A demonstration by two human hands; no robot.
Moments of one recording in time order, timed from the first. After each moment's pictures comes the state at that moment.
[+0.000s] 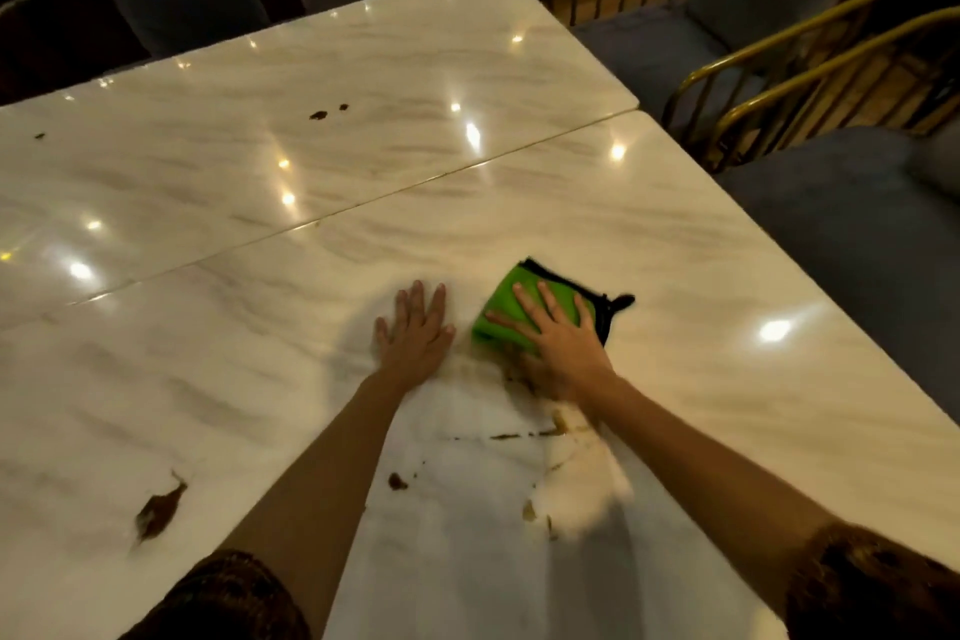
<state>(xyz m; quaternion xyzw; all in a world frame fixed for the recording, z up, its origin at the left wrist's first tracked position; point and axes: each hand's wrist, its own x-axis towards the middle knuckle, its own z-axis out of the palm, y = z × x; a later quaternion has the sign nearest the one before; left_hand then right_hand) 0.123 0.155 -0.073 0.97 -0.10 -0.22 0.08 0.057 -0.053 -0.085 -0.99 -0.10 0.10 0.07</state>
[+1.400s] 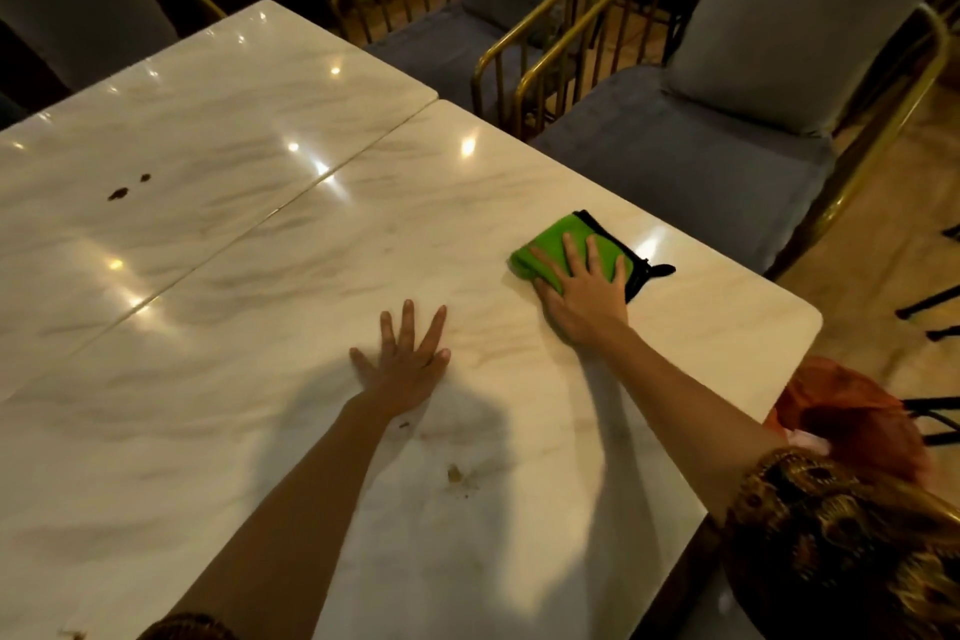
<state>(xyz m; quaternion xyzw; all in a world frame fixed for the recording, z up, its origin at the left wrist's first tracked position) 0.056 0.067 -0.074 0.92 -0.30 -0.26 0.00 -0.050 -0.169 -0.083 -0.95 0.30 0.04 0.10</state>
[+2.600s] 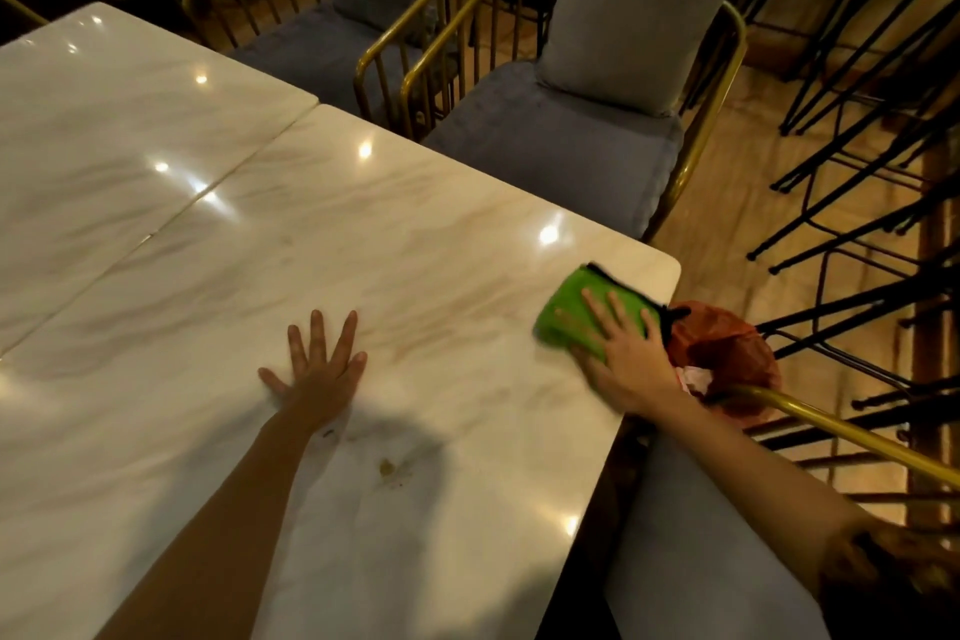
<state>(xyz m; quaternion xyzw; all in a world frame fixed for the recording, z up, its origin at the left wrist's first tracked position) 0.053 0.070 -0.072 0.92 -0.30 -0.26 0.02 -0.245 -0.175 -0.075 -0.94 0.32 0.05 0.07</state>
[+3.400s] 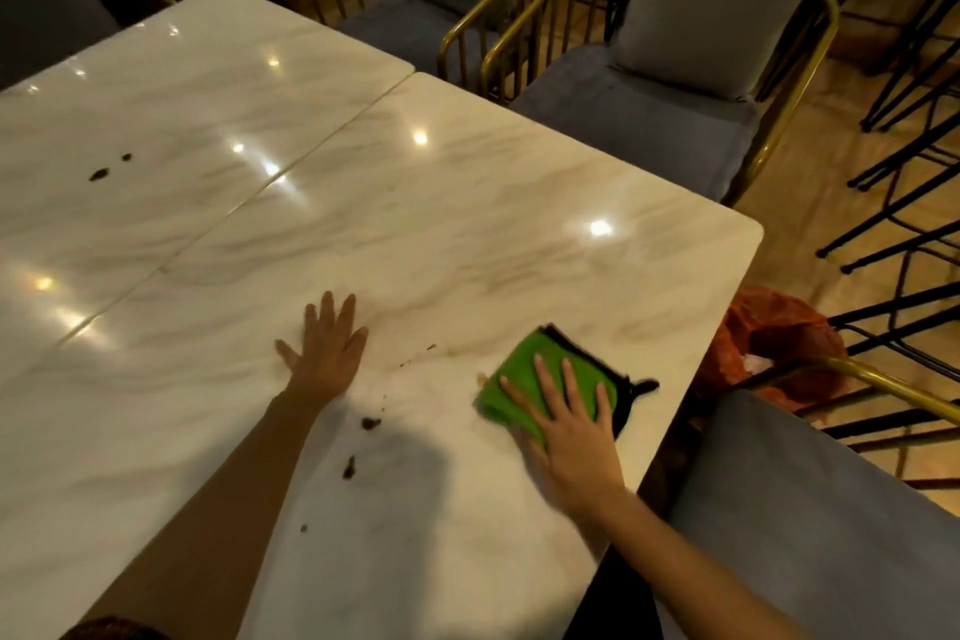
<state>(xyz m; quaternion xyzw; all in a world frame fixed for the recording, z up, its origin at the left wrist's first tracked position) 0.076 0.202 -0.053 0.94 -0.27 -0.22 0.07 -0.213 0.073 -0.084 -0.95 0.29 0.03 0.11</state>
